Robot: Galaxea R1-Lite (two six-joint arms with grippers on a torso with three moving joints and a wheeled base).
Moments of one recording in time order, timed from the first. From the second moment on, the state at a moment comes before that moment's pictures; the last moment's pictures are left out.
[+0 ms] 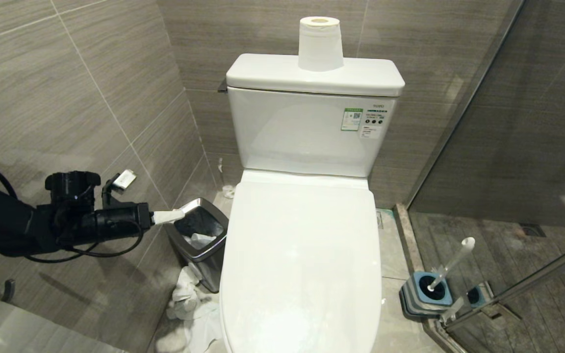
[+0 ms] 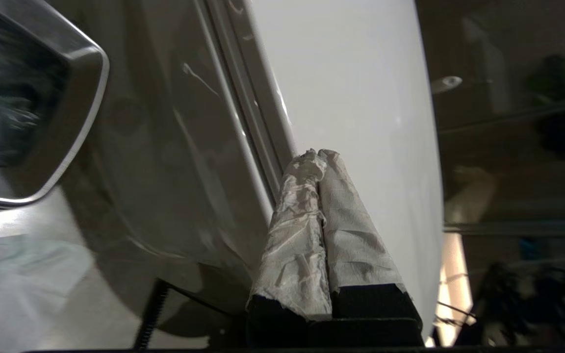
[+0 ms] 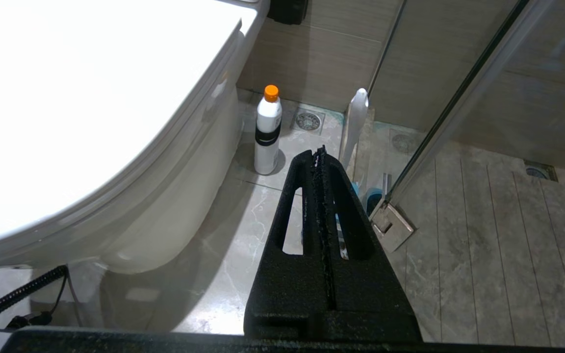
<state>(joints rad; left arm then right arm) 0.14 2.08 -1.08 -0.40 -1.02 -0.16 0.00 0.00 0.00 -0.02 0.04 -0.07</state>
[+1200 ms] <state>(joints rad) 0.14 2.28 -0.53 -1.11 -1.11 -0.17 -0.01 0.00 0.00 -0.02 0.04 -0.07</state>
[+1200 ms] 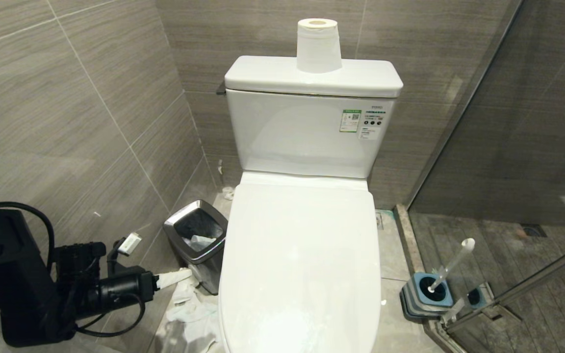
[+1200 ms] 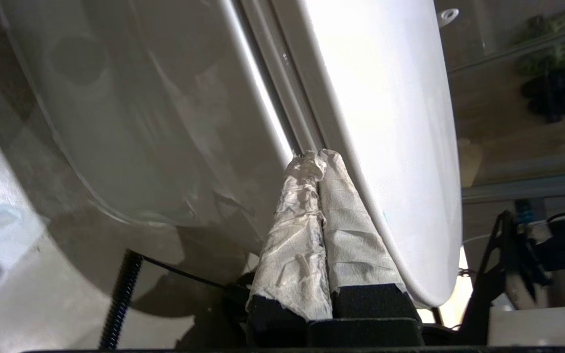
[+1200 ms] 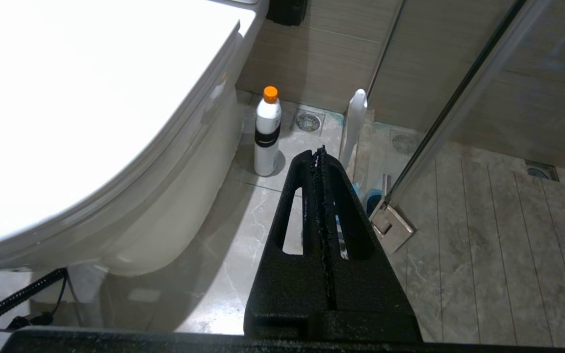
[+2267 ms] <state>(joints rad) -0.04 2.21 -0.39 -1.26 -1.02 -0.26 0.00 0.00 0.00 -0.02 0.04 -0.07</state>
